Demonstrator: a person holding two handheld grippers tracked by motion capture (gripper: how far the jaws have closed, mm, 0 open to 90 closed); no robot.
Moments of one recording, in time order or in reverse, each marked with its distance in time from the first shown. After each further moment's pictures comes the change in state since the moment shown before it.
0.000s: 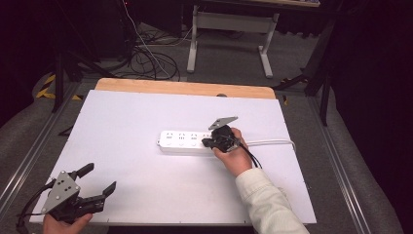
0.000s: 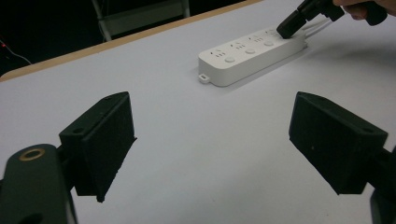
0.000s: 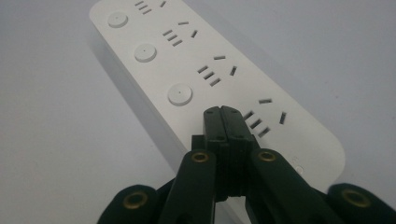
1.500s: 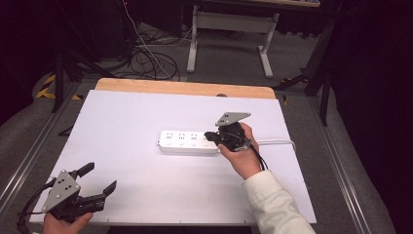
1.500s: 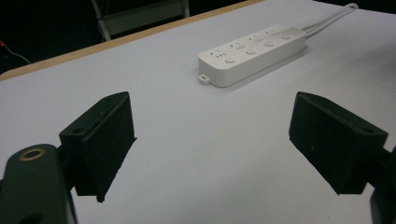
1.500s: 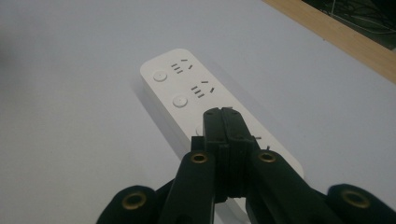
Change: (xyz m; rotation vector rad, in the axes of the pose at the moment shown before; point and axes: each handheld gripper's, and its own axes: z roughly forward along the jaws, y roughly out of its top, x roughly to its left) left arm 0.001 0.001 0.002 0.004 -0.002 -0.003; right arm 0.022 0.021 -0.062 -0.128 -0.020 -0.066
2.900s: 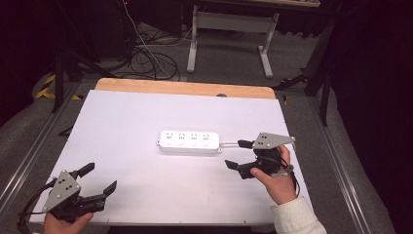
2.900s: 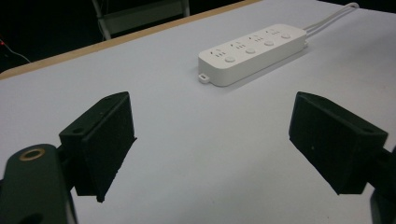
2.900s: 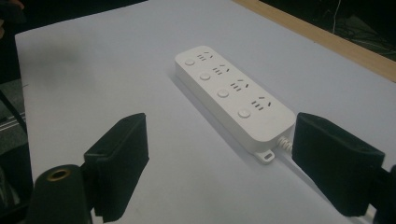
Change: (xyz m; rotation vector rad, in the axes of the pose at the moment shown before) left arm -0.001 0.000 0.000 0.003 -0.001 -0.002; right arm 0.012 -0.060 -0.086 -0.136 0.047 0.013
